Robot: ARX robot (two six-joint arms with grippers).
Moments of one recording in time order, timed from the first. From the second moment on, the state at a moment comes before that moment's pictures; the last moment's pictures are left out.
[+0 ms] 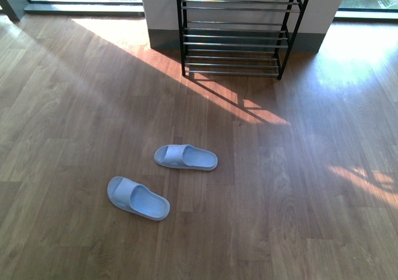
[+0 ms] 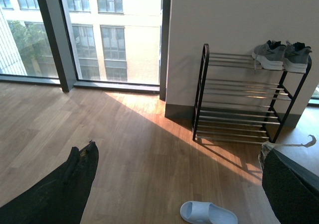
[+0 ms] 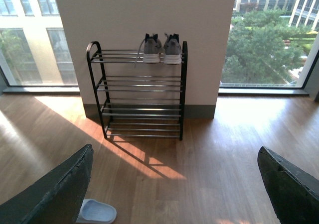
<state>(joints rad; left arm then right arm) 0.00 0.02 0.01 0.00 0.00 -0.01 0.00 0.00 0.02 0.00 0.00 0.00</state>
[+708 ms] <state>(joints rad) 0.00 0.02 0.01 0.00 0.00 -0.01 0.00 0.00 0.02 0.00 0.00 0.00</state>
